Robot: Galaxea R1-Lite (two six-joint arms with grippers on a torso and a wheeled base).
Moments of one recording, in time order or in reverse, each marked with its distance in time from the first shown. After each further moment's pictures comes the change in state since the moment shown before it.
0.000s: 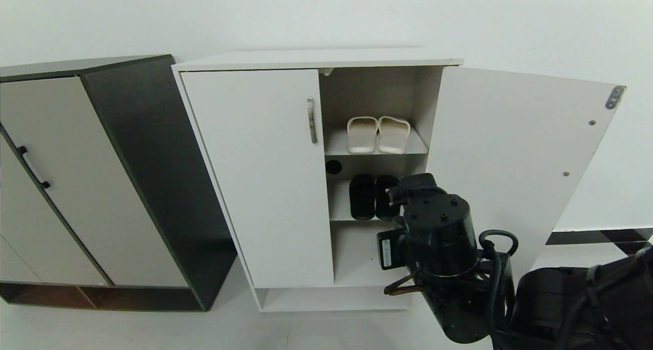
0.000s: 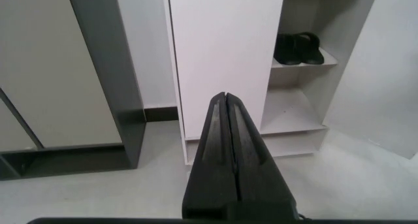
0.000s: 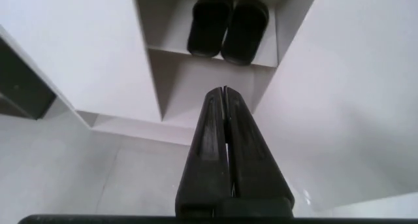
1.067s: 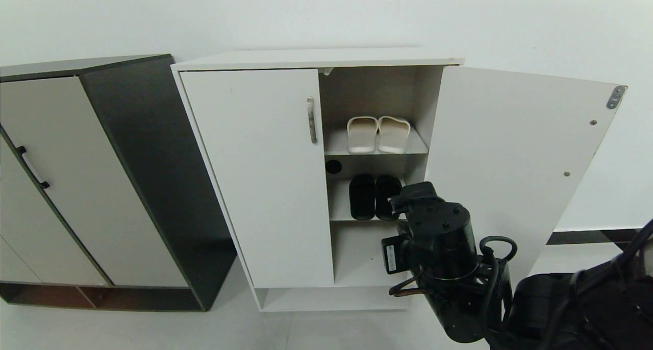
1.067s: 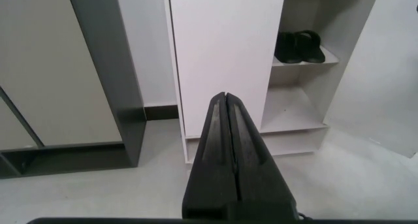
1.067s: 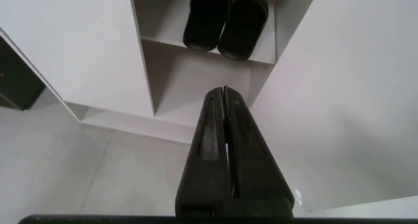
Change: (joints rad) left arm 0.000 0.000 0.000 0.000 0.000 0.000; right arm -0.016 0.029 0.053 -0.079 0.020 -0.050
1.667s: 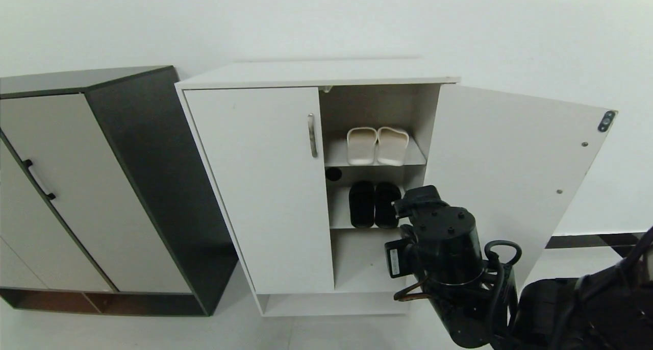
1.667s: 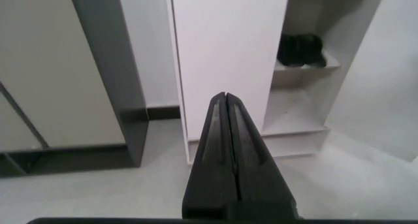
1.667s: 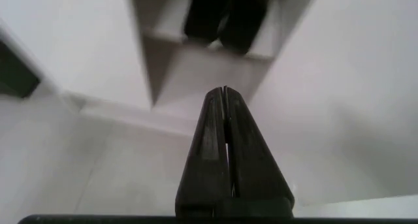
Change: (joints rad) left arm 0.000 0.000 0.000 0.000 0.001 0.003; right arm -0.006 -0.001 0.031 -0.023 0.003 0.001
